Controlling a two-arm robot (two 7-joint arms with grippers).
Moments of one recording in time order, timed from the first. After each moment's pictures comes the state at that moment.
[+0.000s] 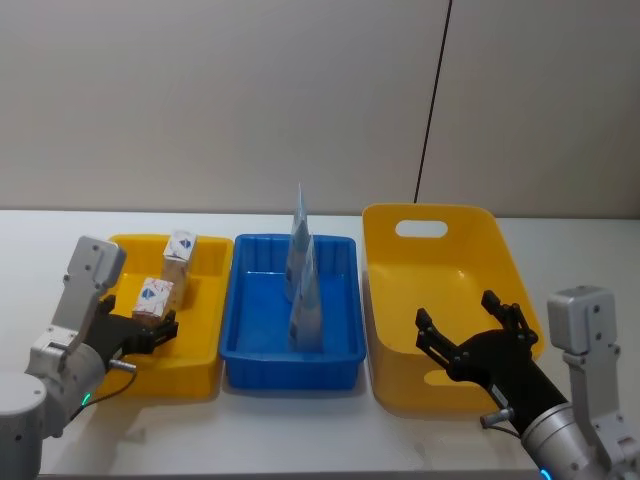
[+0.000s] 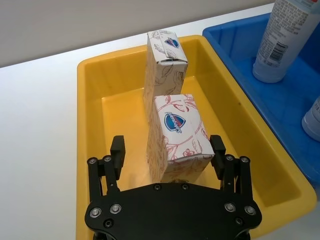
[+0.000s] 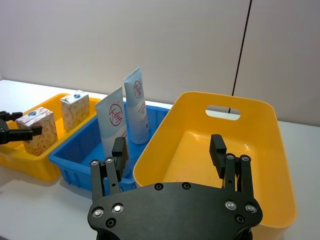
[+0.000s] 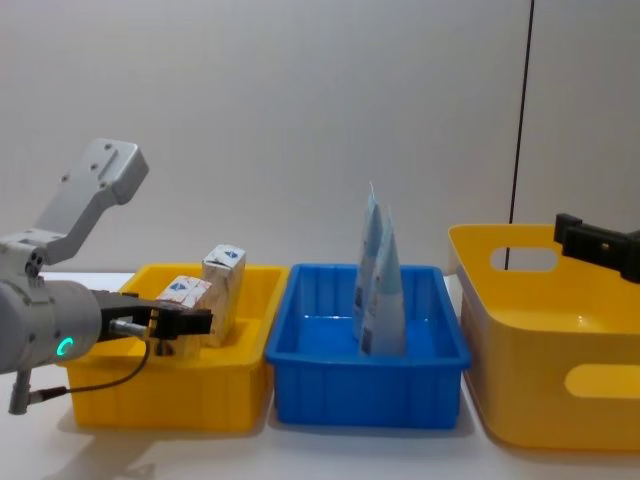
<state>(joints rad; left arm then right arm) -0.51 0.22 0.35 -1.14 -0.21 0.24 -0.11 -0.01 0.34 -0.23 -1.77 0.29 0.03 0.07</state>
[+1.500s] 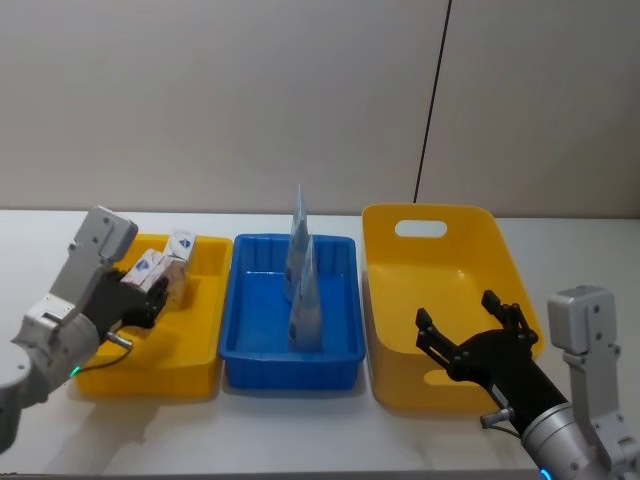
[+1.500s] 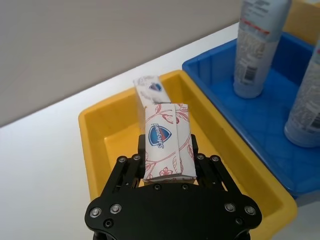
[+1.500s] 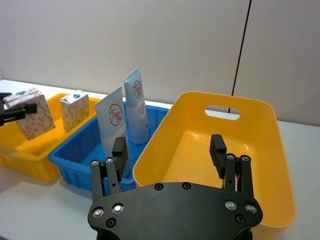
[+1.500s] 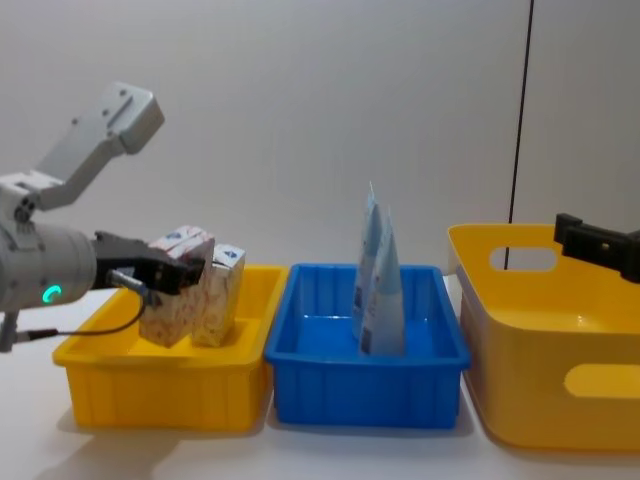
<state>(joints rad) -0.55 0.27 0.38 -1.19 -0.13 0.22 -0.23 -0.01 0.34 -0.23 -1.77 0.29 0.03 0.07</state>
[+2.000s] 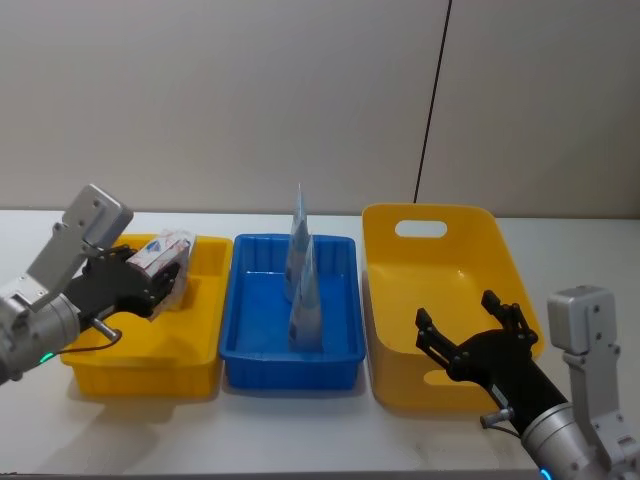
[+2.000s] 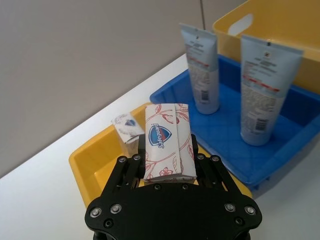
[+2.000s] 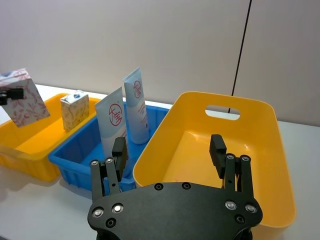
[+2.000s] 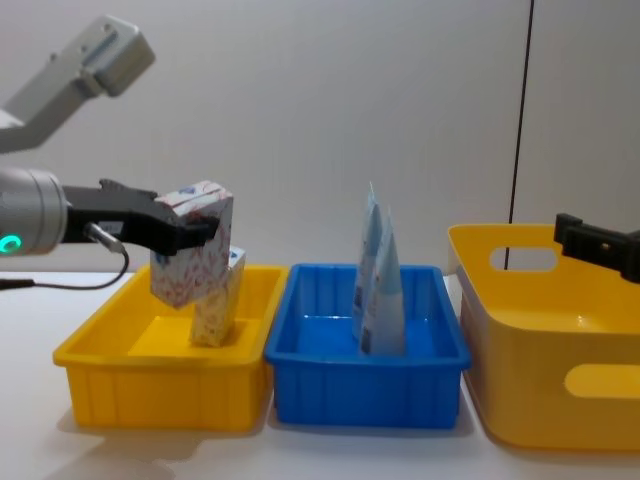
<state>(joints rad) -0.54 0.39 0.40 -1.32 -0.15 0.18 -0.42 -0.01 0.34 -0.23 -1.77 0.29 0.03 0.07</state>
